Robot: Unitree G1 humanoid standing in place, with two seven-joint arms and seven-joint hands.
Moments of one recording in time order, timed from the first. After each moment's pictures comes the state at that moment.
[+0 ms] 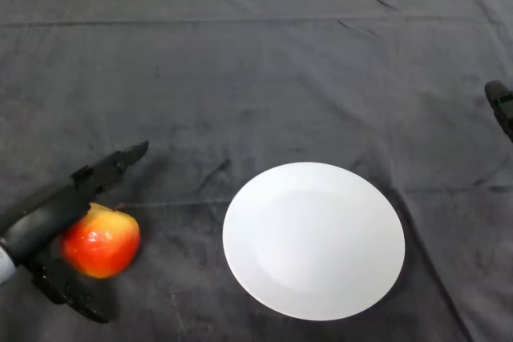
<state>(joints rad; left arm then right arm) -0.22 0.67 -0.11 0.32 0.18 -0.42 -0.38 -0.83 -0.37 -0.73 1.22 0.80 0.36 0.40</state>
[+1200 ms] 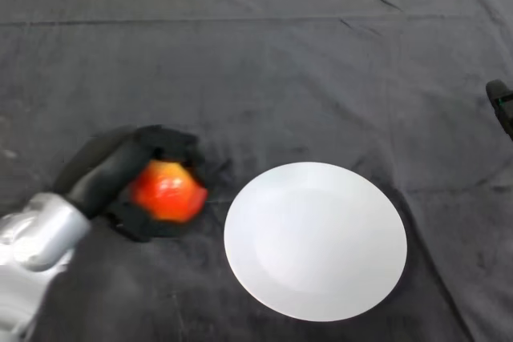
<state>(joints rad) -0.40 0.40 -0.26 0.28 0.34 -0.48 -0.19 -0.83 -0.37 -0.75 1.22 0.80 0.36 0.40</state>
